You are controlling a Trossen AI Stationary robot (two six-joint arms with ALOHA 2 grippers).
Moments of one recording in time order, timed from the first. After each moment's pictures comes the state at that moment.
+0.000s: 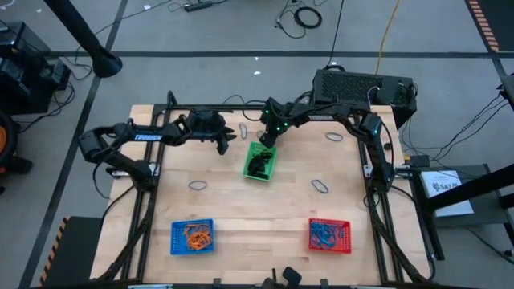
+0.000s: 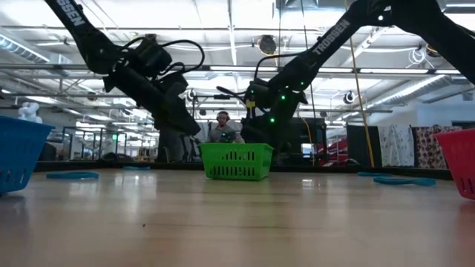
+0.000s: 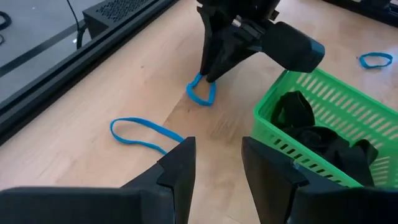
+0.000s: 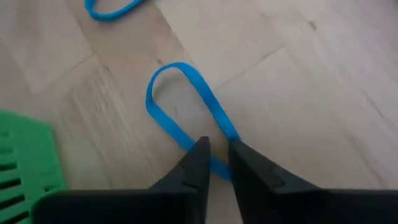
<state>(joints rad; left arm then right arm) 0.61 1.44 0.60 0.27 0.27 -0.02 -0.53 2.13 1.45 -0.46 -0.08 0.07</state>
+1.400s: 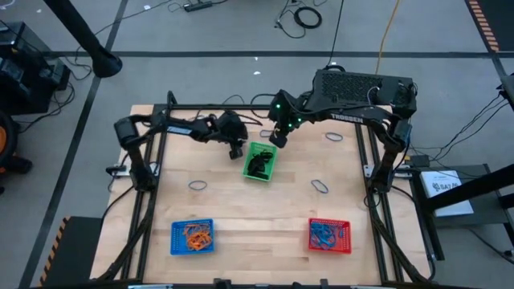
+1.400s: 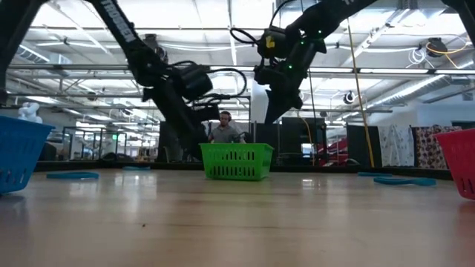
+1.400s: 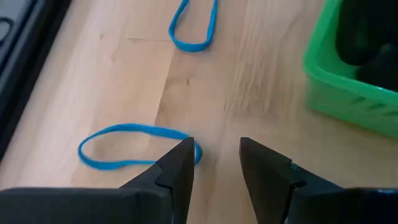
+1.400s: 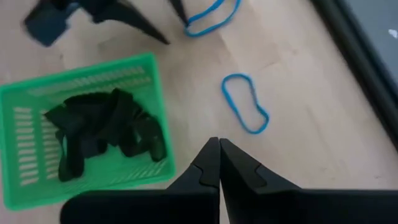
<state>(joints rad) 0.50 1.81 0.91 0.02 0.06 0.35 -0.46 1.81 1.44 -0.70 -0.08 0.01</state>
